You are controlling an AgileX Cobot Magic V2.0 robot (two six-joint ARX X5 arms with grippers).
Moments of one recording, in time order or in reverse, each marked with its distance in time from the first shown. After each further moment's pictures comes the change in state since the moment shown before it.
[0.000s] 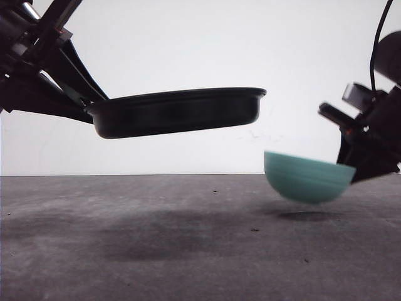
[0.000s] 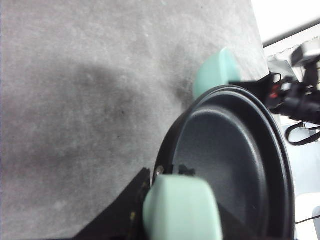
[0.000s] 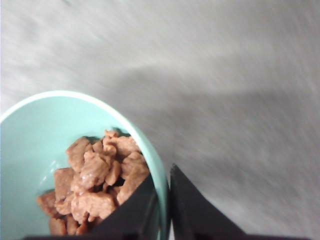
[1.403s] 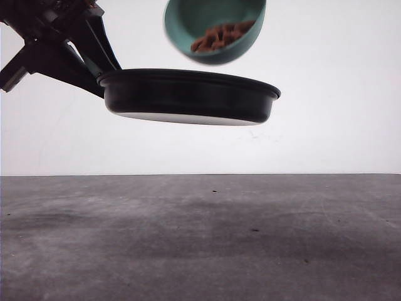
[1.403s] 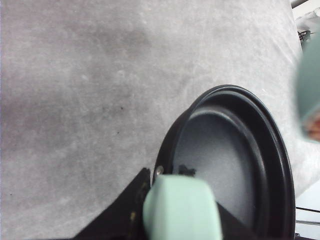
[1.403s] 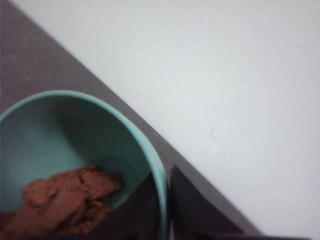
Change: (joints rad) left arm -0.069 0.136 0.302 -0.337 -0.072 0.133; right arm 0.908 -0.348 0.053 0.336 1.200 -0.901
